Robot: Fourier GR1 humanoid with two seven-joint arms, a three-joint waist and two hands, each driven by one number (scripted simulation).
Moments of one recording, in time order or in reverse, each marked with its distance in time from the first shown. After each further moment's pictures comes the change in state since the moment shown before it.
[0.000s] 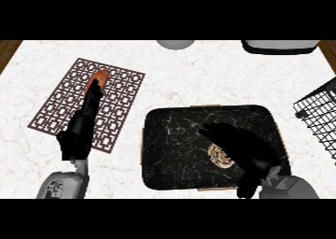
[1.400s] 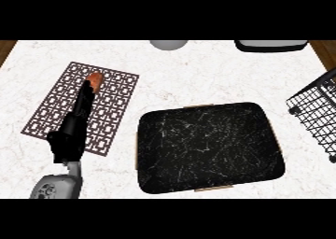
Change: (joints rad) left arm 0.021 0.017 0.024 -0.030 0.007 0.001 0.023; right arm 0.598 -0.521 -0.493 0.092 -0.079 -0.780 -0.646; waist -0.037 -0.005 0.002
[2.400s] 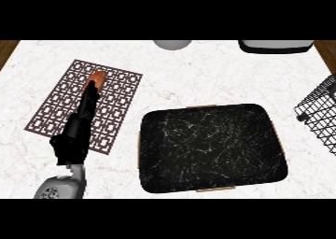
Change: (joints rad) left arm 0.012 -0.019 -0.034 -0.042 -0.019 0.002 0.024; right arm 0.119 -0.319 -0.828 0.077 -0.752 0.505 -0.112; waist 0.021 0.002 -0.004
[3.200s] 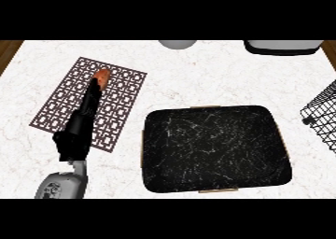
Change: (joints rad) left arm -0.028 -0.001 0.007 0.030 0.007 -0.015 -0.016; right arm -0.316 -0.149 0.147 0.117 -0.170 0.151 0.300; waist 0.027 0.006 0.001
